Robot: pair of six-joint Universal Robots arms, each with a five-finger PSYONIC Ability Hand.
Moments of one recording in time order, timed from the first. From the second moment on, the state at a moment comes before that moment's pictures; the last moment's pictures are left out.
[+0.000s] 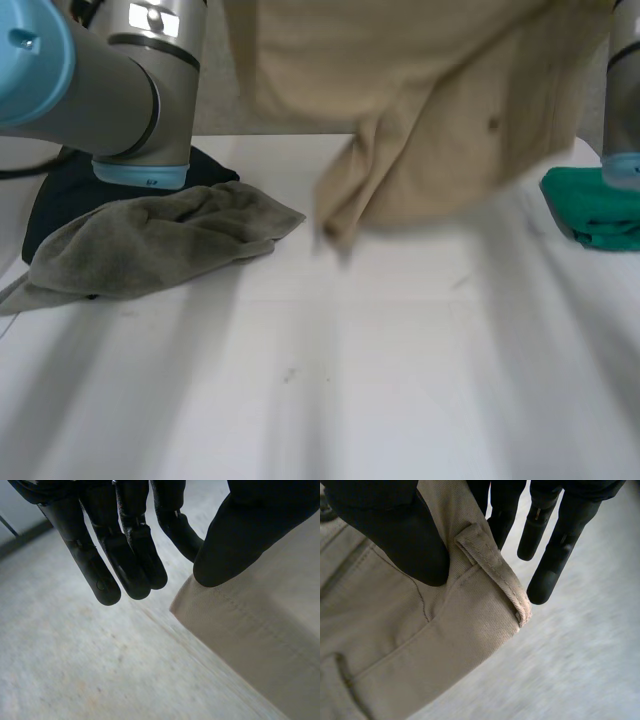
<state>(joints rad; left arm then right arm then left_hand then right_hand) 4.18 -2.07 -0.89 3.81 -1.55 3.62 1.85 -1.19 1.03 -0.54 1.64 2.56 1.14 1.20 1.19 1.20 1.00 1.13 1.18 0.49 1.20 0.97</state>
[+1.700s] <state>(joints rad) 4.16 -1.97 -1.11 3.86 -1.58 3.69 1.94 -1.18 1.02 -0.60 1.64 2.47 1.15 1.20 1.19 1.20 1.01 1.13 1.18 0.49 1.21 0.99</state>
